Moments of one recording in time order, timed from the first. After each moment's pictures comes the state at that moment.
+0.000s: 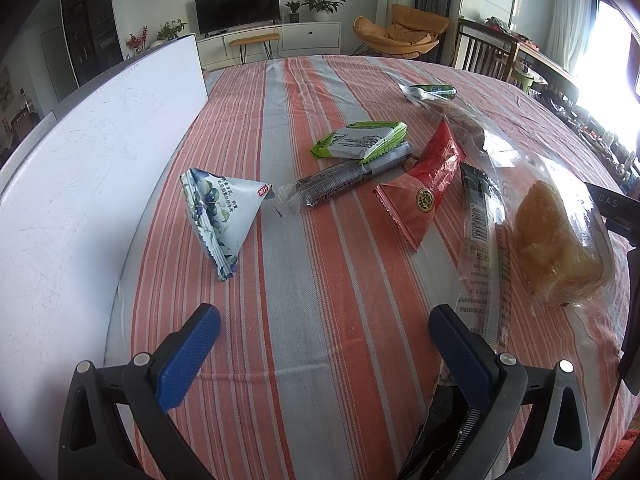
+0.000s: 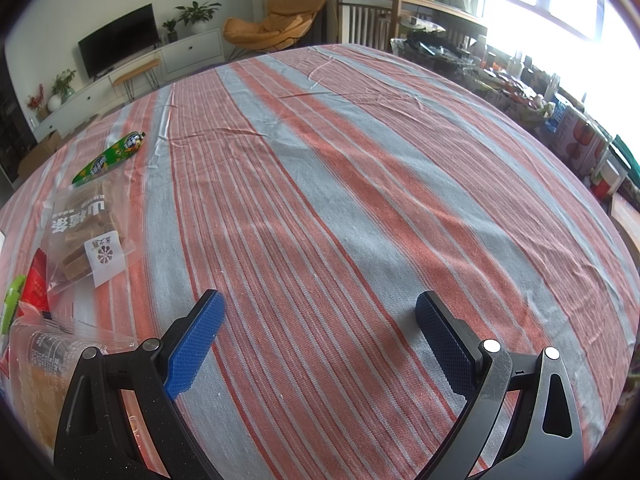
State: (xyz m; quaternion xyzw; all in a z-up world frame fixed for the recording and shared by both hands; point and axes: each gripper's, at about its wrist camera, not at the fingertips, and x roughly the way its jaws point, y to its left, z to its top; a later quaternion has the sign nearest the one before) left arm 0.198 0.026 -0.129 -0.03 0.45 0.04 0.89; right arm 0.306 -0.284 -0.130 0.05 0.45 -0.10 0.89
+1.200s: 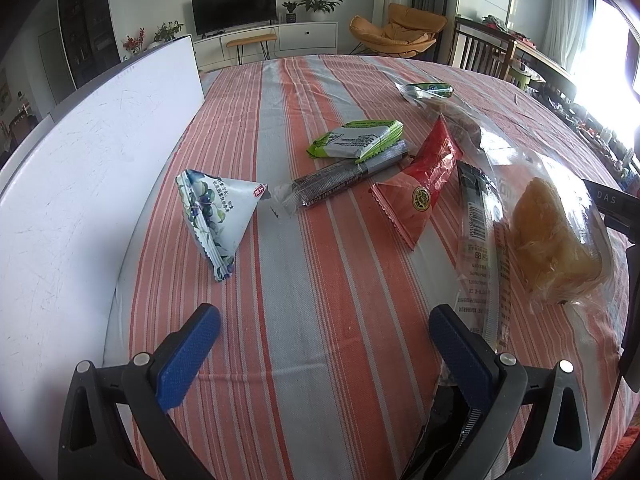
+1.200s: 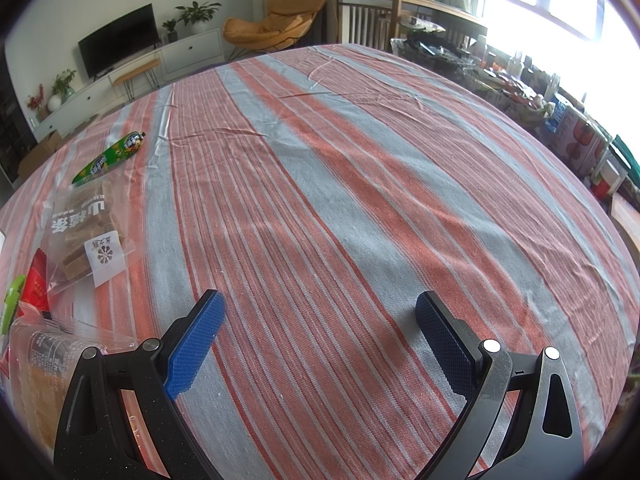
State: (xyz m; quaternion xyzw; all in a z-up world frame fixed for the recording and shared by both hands) left arm 0.198 0.025 -0.129 -0.03 0.45 0.03 0.89; right arm 0.306 -0.284 -0.130 0.05 0.45 -0.10 0.89
